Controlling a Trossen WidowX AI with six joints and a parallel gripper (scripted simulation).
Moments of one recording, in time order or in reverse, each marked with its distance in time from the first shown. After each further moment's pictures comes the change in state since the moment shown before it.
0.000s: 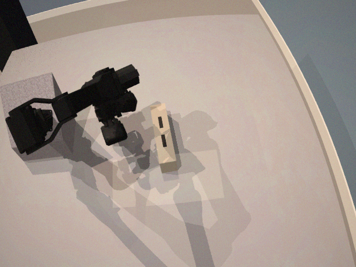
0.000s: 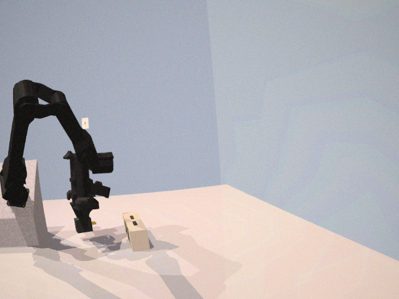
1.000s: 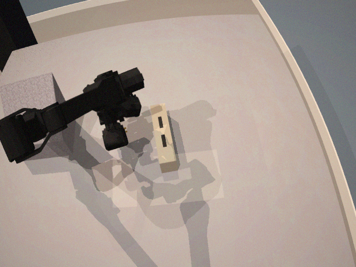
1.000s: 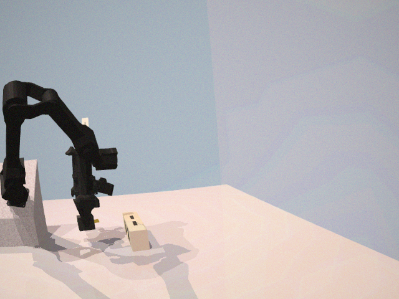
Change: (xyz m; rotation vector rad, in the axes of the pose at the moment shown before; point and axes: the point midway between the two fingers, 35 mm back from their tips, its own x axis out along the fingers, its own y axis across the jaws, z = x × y) arm -0.012 -0.024 0.004 0.096 -0.005 0.024
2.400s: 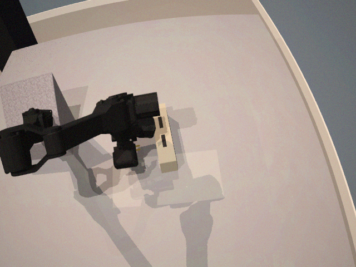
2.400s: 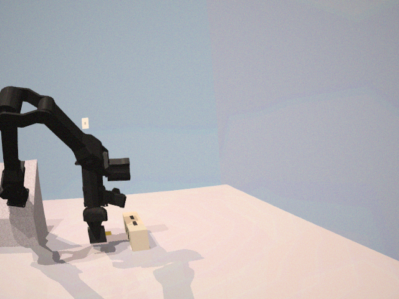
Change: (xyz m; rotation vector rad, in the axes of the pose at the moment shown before) arm 0.022 -0.051 0.022 0.155 -0.010 -0.004
